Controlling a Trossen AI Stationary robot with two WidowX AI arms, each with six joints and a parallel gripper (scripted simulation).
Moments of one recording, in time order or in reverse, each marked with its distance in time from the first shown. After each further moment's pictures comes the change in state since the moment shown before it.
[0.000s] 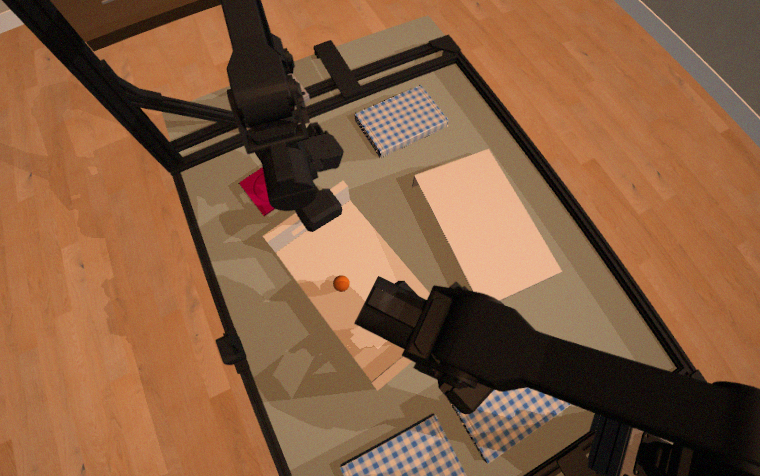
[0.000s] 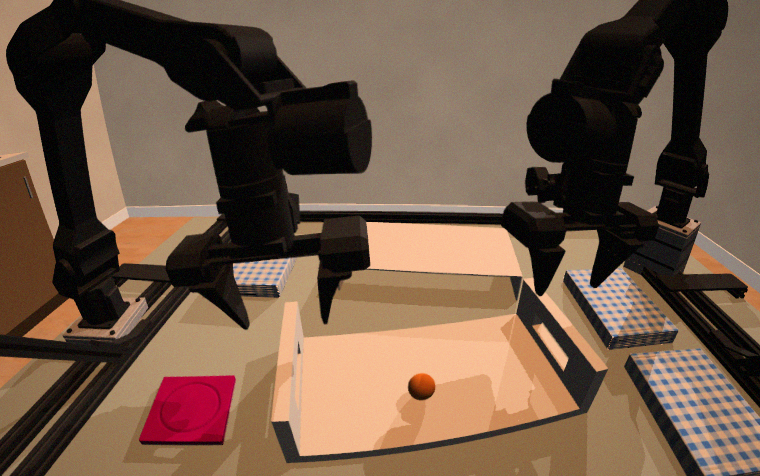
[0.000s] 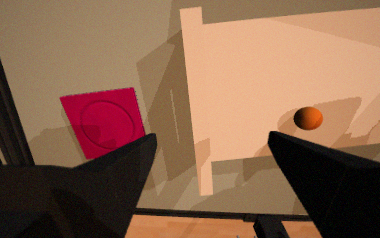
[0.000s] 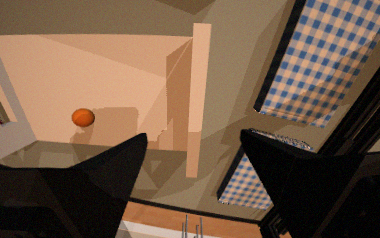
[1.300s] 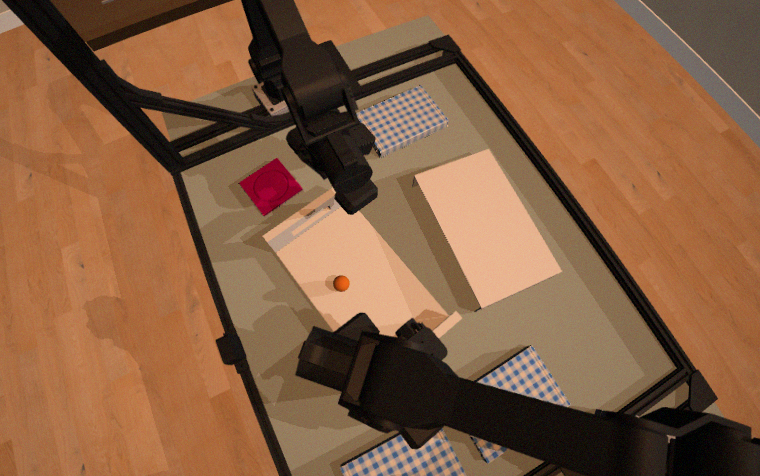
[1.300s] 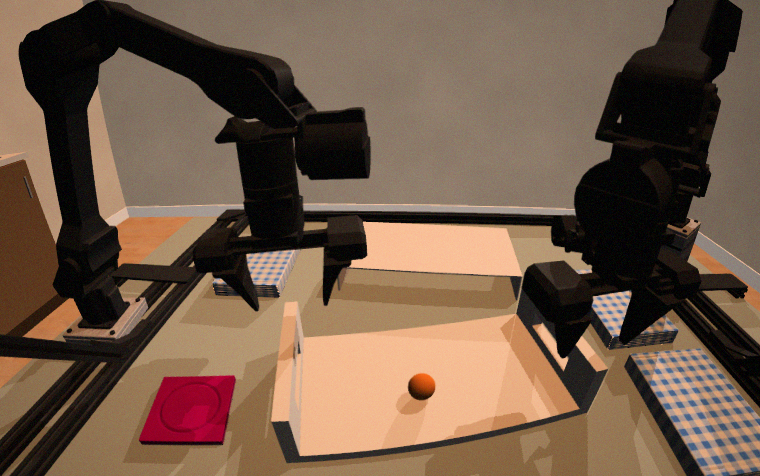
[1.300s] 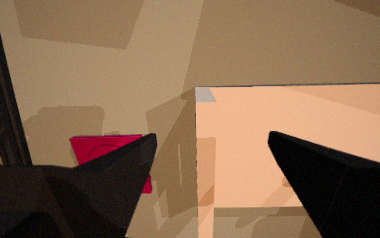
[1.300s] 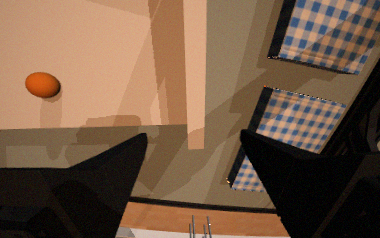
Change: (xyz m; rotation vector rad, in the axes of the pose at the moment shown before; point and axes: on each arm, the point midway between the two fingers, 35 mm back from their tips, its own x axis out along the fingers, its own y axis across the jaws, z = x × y) left arm 0.023 0.006 0.065 -0.069 -0.014 0.048; right arm 0.030 0.005 -0.071 0.073 -0.009 -0.051
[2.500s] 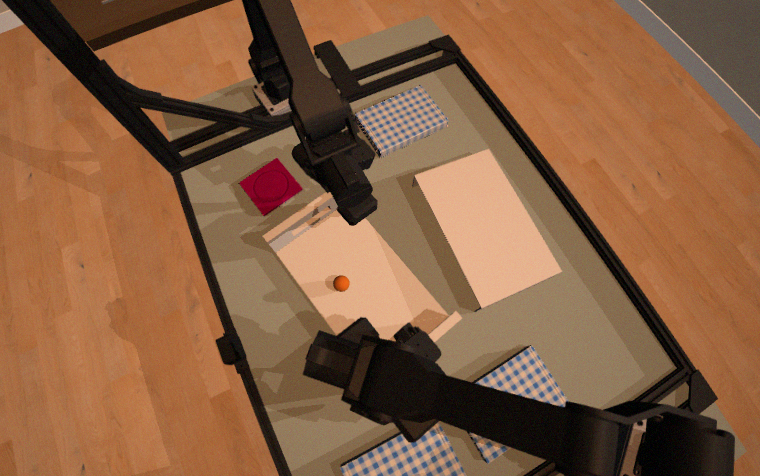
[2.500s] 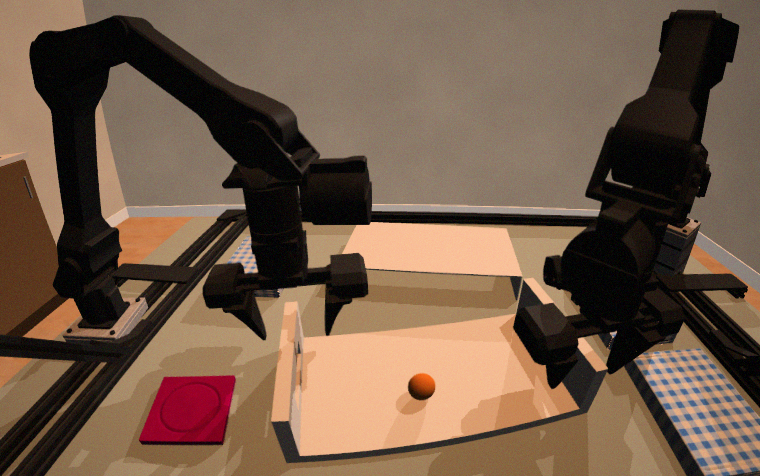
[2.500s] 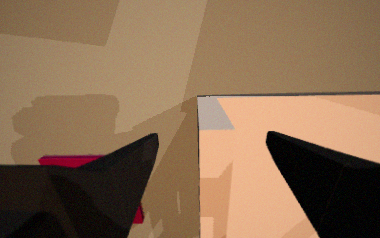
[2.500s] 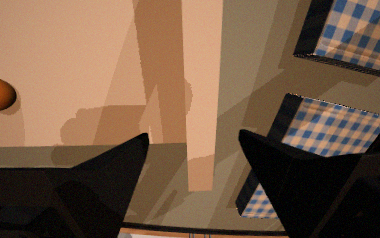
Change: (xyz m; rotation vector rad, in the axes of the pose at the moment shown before) left arm 0.047 0.002 0.000 0.000 -0.002 0.008; right arm 0.047 -0.001 0.001 0.000 -0.004 -0.007
